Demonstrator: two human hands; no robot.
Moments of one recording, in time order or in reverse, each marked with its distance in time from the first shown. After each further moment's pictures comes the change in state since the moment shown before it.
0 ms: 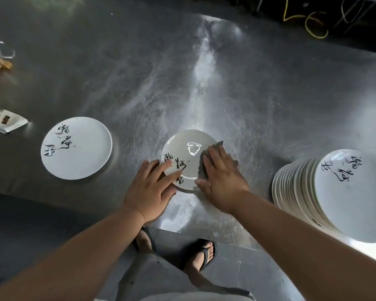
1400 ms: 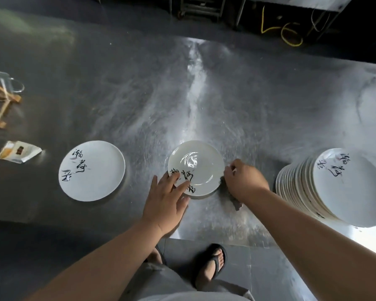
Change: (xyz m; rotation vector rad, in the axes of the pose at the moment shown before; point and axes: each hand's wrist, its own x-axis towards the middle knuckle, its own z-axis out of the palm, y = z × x) left_hand -0.002 0.000 -0.013 -0.096 -0.136 -0.085; right_hand 0.003 0.002 -0.034 0.347 0.061 0.583
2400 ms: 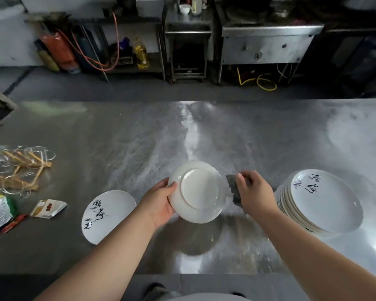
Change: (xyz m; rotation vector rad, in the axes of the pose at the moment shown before) left_hand 0.069 0.031 -0.165 -1.756 -0.105 -0.736; right_hand -0.080 -0.023 -0.087 0.881 0.328 0.005
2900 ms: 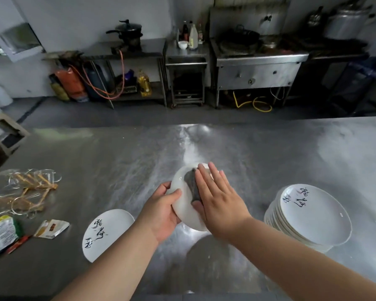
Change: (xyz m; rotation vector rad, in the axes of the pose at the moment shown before) left_hand -0.066 0.025 0.054 -0.004 -0.140 0.171; right_hand -0.030 -0.036 0.019 -0.828 0.010 -1.008
